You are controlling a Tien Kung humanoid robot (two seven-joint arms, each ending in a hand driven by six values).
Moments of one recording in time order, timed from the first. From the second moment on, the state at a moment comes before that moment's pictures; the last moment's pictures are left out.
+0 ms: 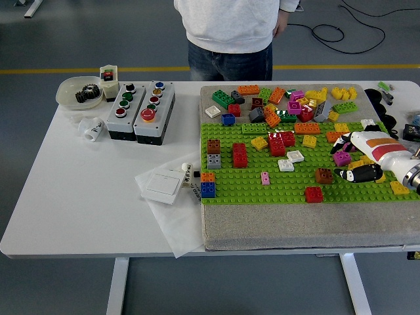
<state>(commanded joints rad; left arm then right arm) 0.02 0.07 -1.10 -0.18 0.88 0.26 0.12 0.46 -0.60 0.90 1.30 -1.90 -0.02 0.01</state>
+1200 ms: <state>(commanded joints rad) 0.01 0.07 -1.08 -0.18 0.87 0.26 0.11 0.44 -0.49 0.90 1.24 -1.89 -0.02 -0.05</state>
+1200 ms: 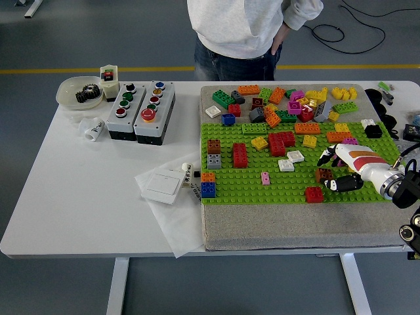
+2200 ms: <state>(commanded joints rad) 0.00 0.07 -1.05 -0.18 0.84 0.27 0.10 0.46 -0.46 0.92 1.17 -1.88 -0.01 -0.05</state>
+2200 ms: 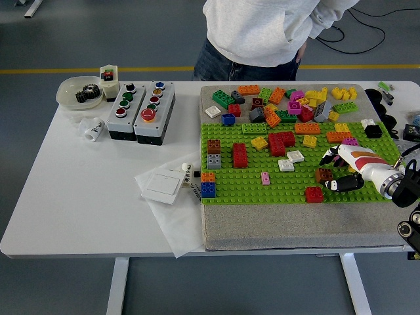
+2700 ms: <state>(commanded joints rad) -0.01 0.08 -1.04 -0.18 0.83 0.27 0.10 0.46 -0.45 0.91 1.15 -1.88 -0.02 -0.05</state>
